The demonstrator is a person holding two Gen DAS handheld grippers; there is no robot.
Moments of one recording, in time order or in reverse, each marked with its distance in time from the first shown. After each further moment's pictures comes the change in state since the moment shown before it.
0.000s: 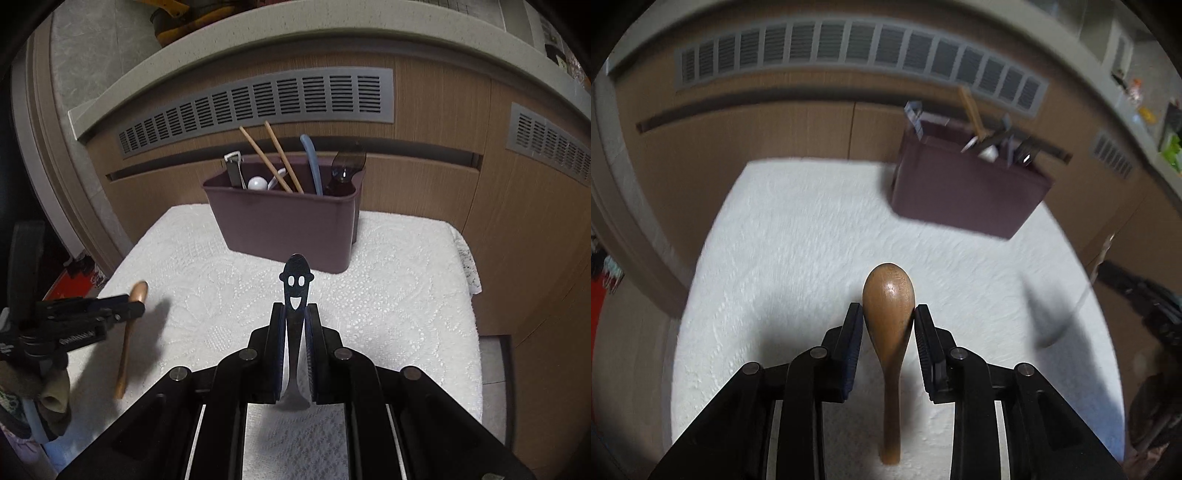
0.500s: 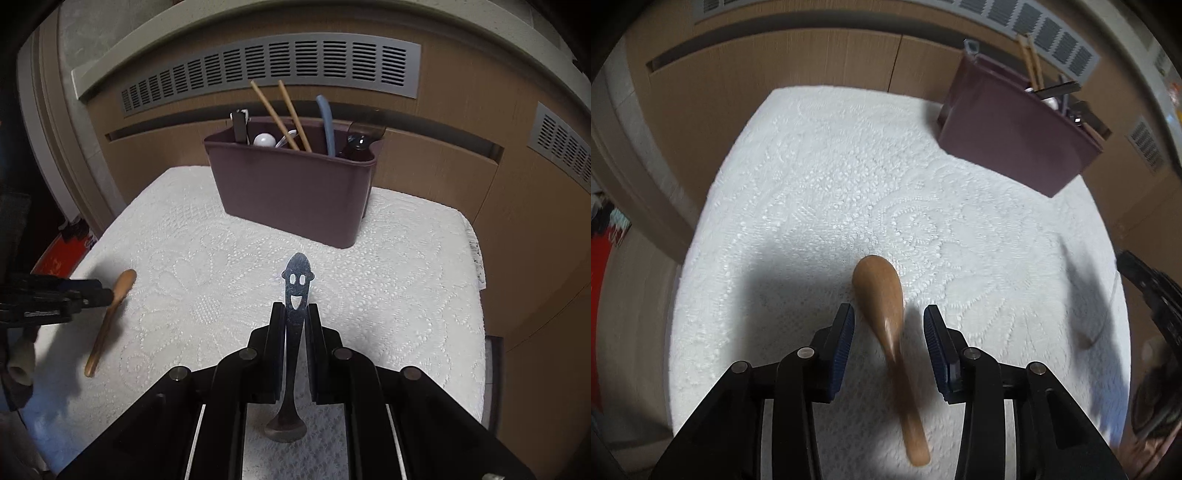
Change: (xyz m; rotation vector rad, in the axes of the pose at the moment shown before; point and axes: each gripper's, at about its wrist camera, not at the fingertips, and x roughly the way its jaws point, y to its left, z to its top) left arm 0.045 0.035 -0.024 -0.113 0.243 0.077; right arm 0.031 0.003 -0.012 -0.070 0.103 -0.007
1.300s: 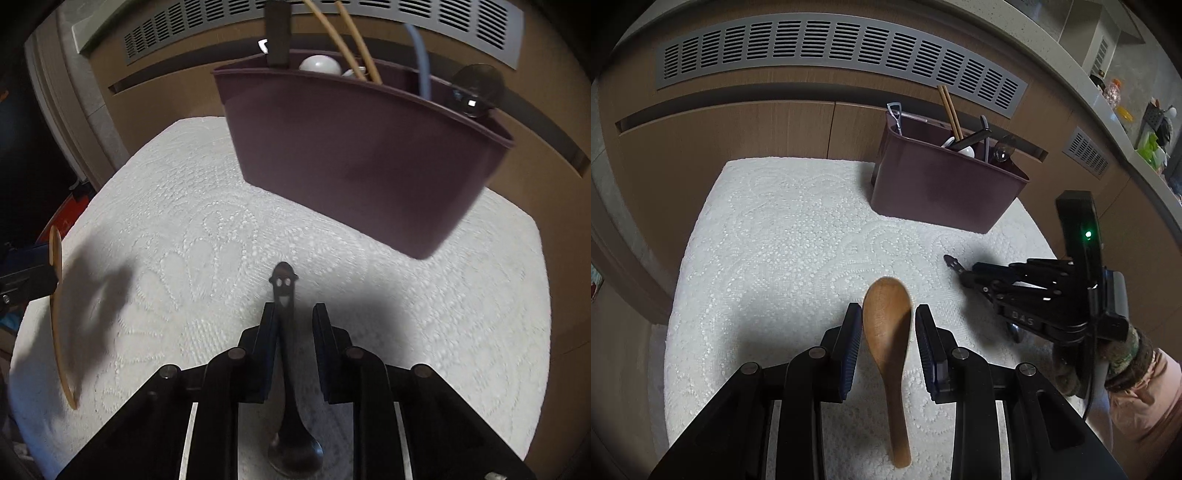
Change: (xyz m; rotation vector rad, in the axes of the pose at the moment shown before) left arm -0.044 -0.020 0.006 0.141 -0.210 -0.174; right arm 0.098 0.030 0.026 -0.140 0.184 0.066
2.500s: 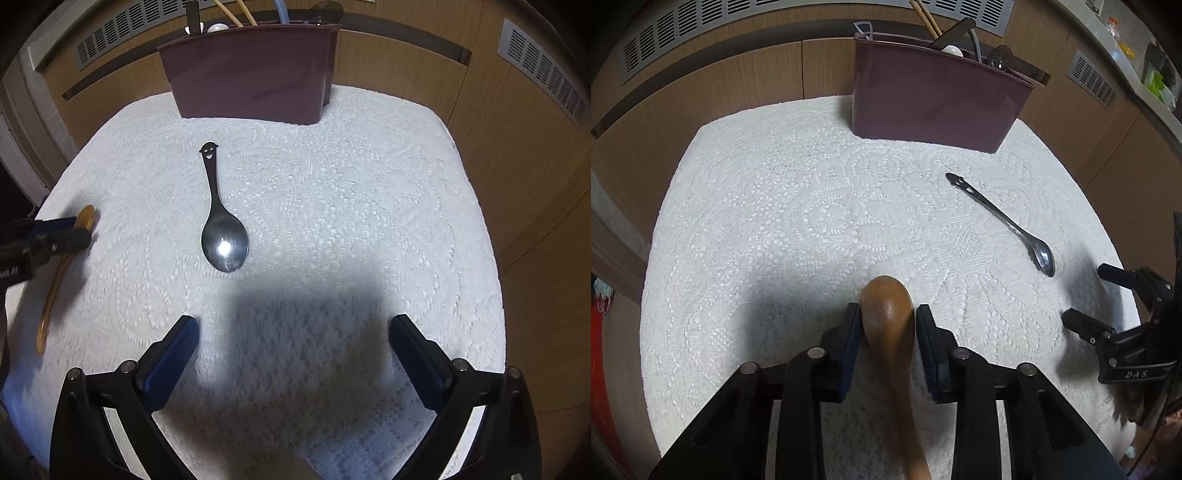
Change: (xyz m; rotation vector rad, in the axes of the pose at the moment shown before) left arm 0.048 -0.018 -0.030 0.119 0.210 0.050; right arm -0.046 -0.016 -0.116 0.227 0.046 -0.170
